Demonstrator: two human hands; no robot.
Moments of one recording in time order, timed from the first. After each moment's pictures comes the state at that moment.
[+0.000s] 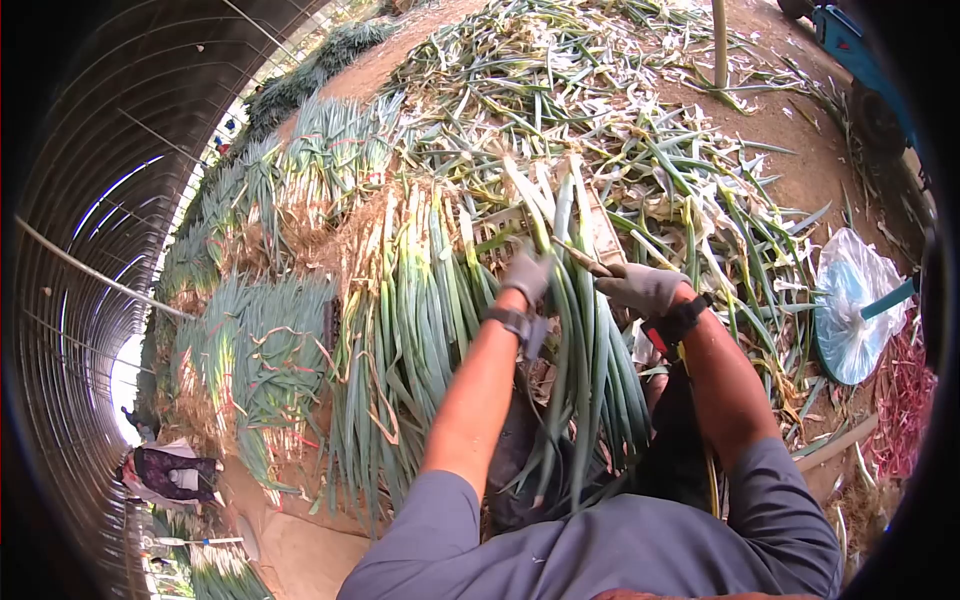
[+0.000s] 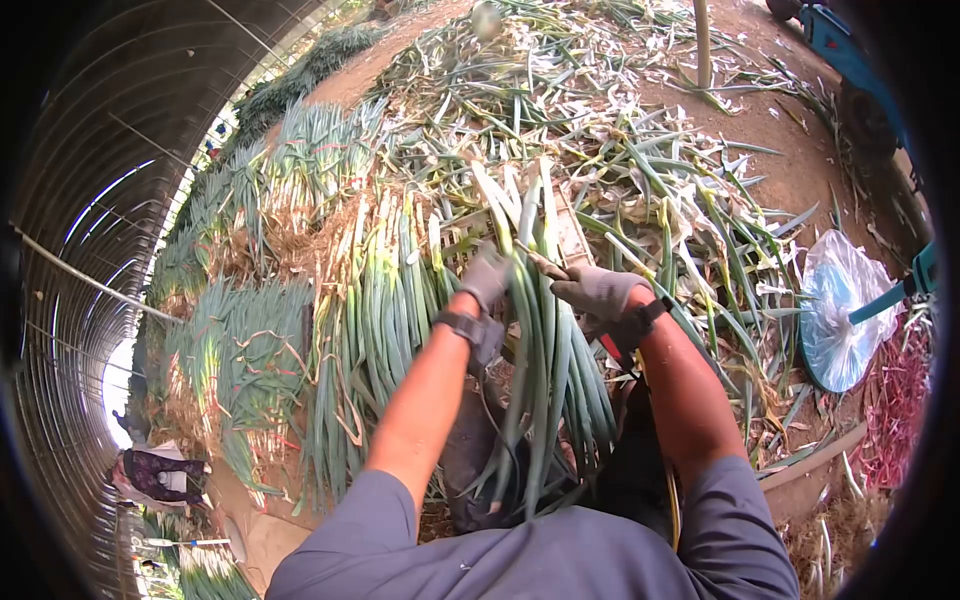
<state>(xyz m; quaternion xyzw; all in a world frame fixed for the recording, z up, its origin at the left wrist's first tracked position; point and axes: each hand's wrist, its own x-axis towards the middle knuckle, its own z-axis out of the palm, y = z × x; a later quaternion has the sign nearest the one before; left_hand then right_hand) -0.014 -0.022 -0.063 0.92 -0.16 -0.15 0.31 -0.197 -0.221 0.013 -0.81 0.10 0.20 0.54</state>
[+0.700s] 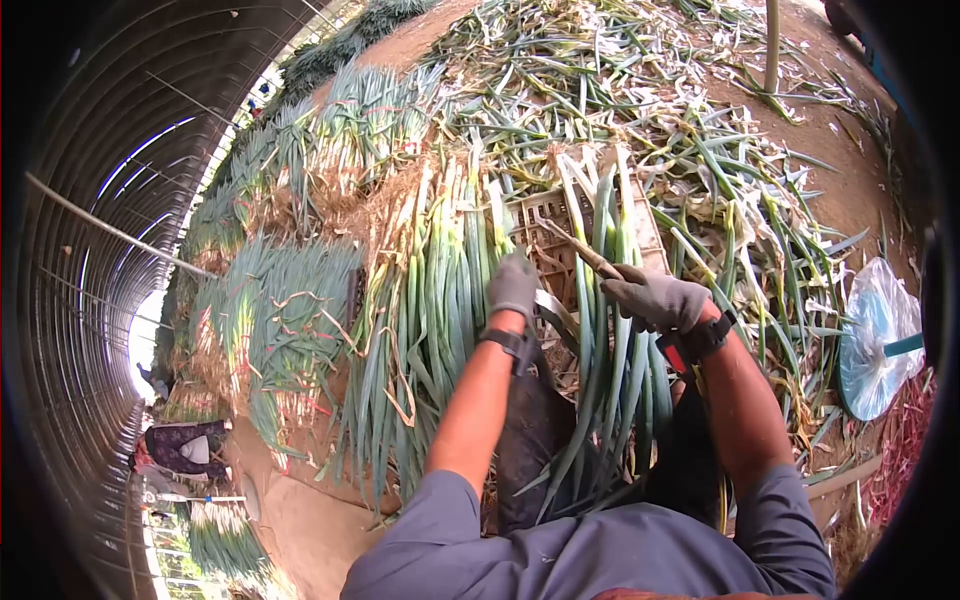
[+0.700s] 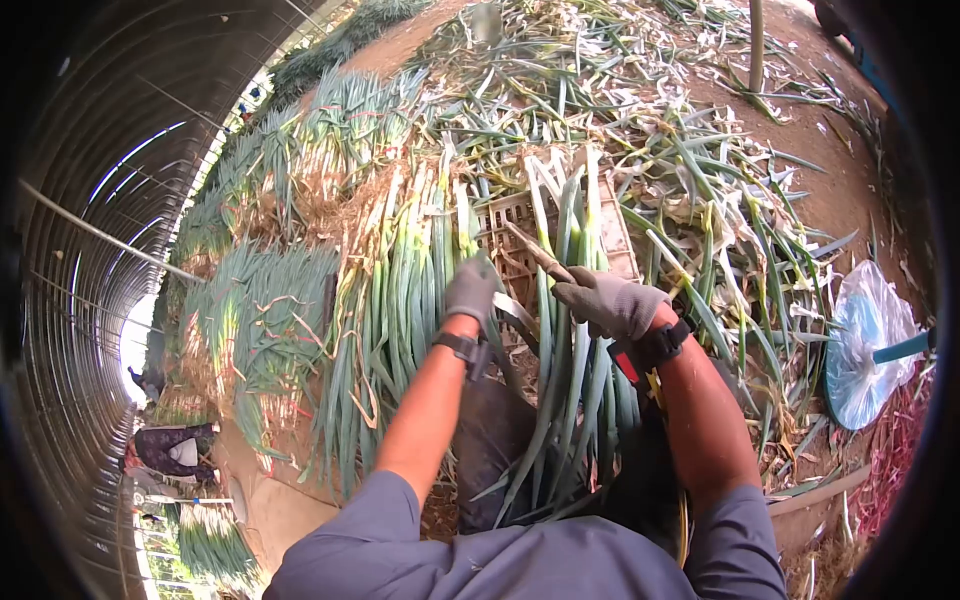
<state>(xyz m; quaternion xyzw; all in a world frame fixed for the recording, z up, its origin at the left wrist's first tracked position) -0.029 0.063 -0.051 0.97 -0.08 0.01 0.21 -0.184 -0.183 0.037 -0.78 0.05 0.22 0.59</state>
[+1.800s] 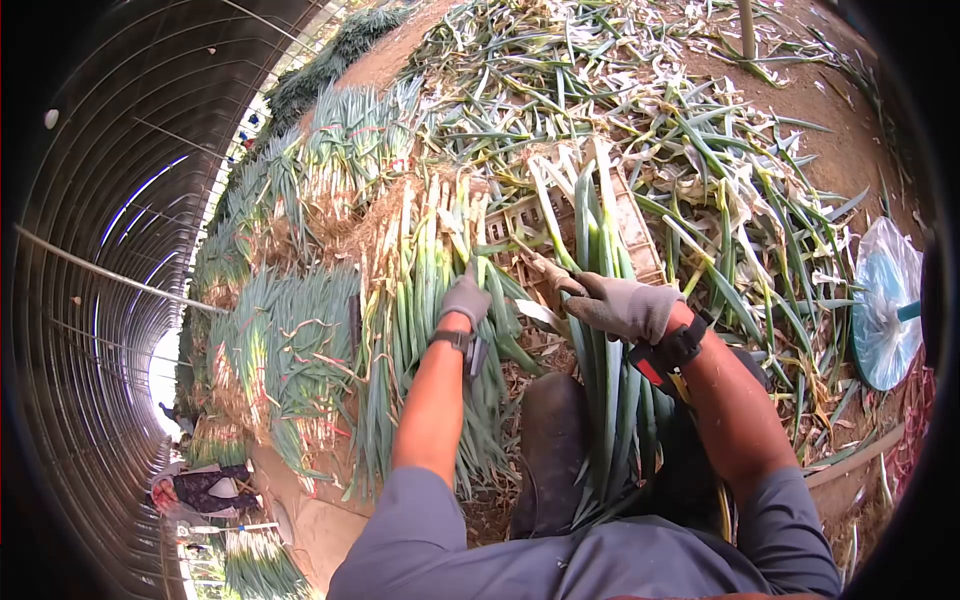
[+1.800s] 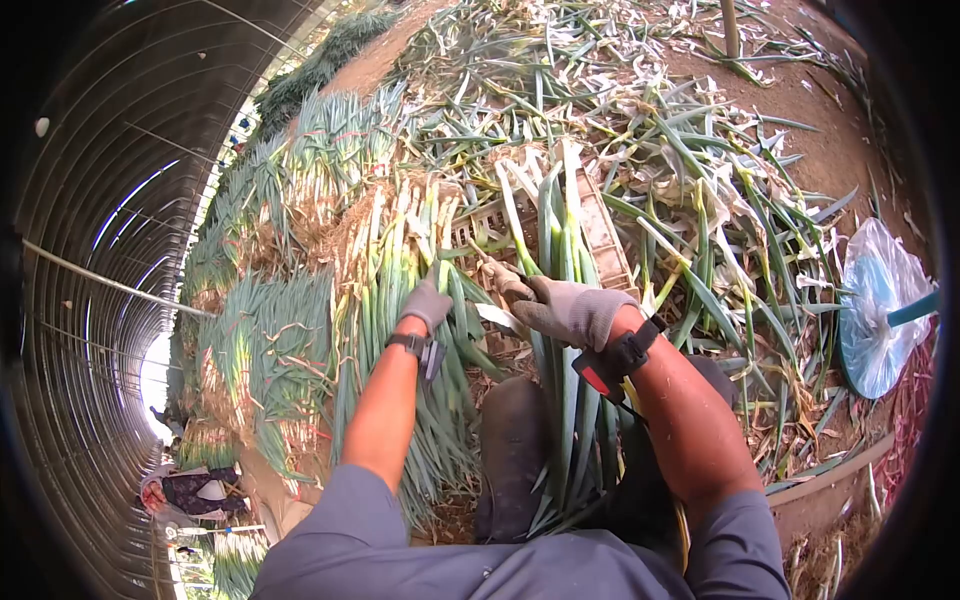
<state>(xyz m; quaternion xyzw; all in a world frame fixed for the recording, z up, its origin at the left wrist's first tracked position) 0.030 0.107 -0.027 0.98 -0.07 -0.20 -0.01 -0.173 -0.174 0.037 -0.82 -0.04 0.17 0.55</state>
